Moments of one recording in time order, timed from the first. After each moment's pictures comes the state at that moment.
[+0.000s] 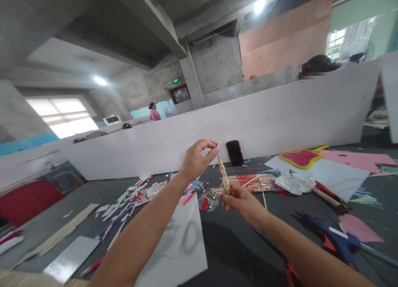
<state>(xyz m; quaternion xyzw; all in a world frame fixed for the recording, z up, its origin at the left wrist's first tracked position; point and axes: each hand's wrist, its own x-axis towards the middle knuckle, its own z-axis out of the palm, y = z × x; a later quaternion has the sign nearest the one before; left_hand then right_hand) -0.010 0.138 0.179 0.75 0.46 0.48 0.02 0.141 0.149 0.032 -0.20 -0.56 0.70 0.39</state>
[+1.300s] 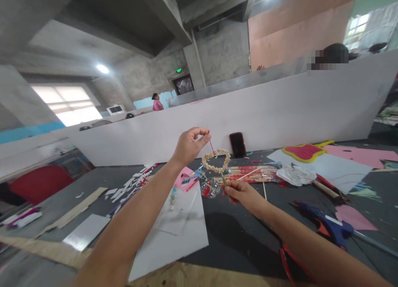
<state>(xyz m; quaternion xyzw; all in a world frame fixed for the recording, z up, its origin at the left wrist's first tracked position) -0.038 0.129 0.188 0.70 0.51 0.50 0.04 0.142 0.146 0.024 -0.25 -0.65 0.63 0.34</state>
